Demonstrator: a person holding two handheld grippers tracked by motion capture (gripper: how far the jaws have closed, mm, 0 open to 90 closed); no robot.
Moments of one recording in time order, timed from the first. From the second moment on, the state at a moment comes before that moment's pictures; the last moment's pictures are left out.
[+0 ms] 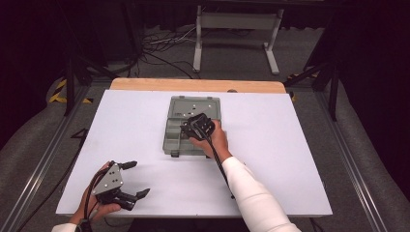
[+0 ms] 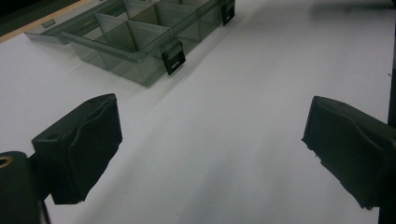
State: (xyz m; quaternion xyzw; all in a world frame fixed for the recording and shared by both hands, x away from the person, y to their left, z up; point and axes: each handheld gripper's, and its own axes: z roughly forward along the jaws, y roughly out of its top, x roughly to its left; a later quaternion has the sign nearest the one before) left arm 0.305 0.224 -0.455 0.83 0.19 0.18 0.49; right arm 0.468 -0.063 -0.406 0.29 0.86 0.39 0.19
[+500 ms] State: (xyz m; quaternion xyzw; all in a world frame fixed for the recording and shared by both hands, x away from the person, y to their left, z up) left arm 0.308 0.221 -0.455 0.83 0.22 0.18 0.48; right arm 0.435 -0.092 -0.400 0.24 0.85 0.43 0.19
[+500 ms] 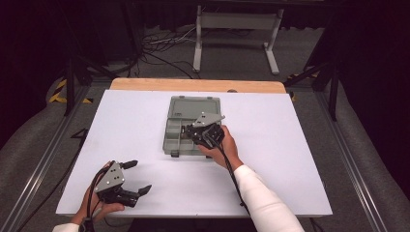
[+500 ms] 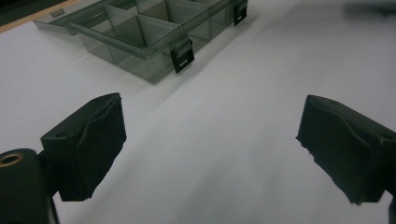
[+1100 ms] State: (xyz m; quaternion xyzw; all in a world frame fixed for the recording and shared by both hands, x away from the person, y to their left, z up) left arm 0.311 0.215 -0.453 0.83 0.23 0.19 0.48; right arm 0.397 -0.142 -0.397 0.21 0.83 0.47 0.22
